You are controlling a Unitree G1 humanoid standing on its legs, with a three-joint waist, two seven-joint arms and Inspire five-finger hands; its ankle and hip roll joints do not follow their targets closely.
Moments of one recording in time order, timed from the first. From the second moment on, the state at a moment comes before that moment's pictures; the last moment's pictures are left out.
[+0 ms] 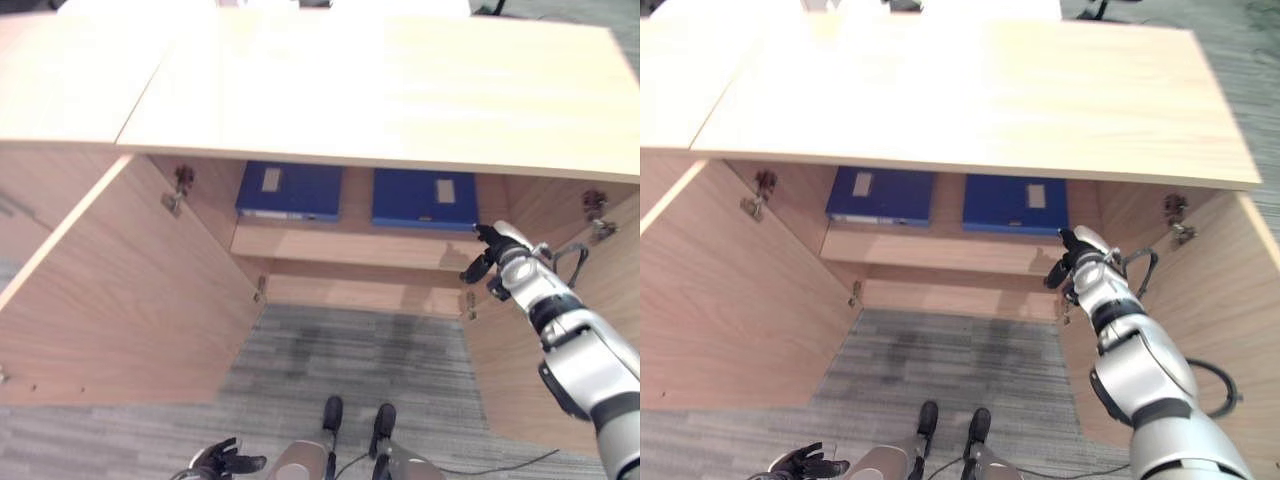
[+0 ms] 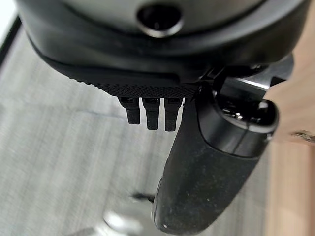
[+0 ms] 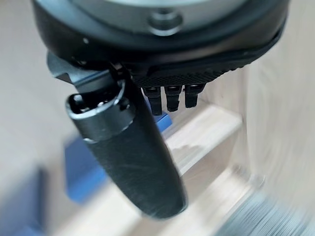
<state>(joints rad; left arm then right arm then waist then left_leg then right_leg) 0.04 0.28 -0.14 1.18 -0.34 0.00 -0.01 -0.81 -0.51 0.44 1.15 0.07 0.07 -0.05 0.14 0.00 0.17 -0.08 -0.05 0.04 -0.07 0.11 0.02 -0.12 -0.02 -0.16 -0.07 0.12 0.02</state>
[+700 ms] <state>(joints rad) 0.06 0.20 0.02 1.36 -0.29 0.06 0.04 0.10 -0.17 -0.20 0.96 0.99 -0.15 -0.18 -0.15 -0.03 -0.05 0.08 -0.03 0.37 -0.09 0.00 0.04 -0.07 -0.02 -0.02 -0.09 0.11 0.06</state>
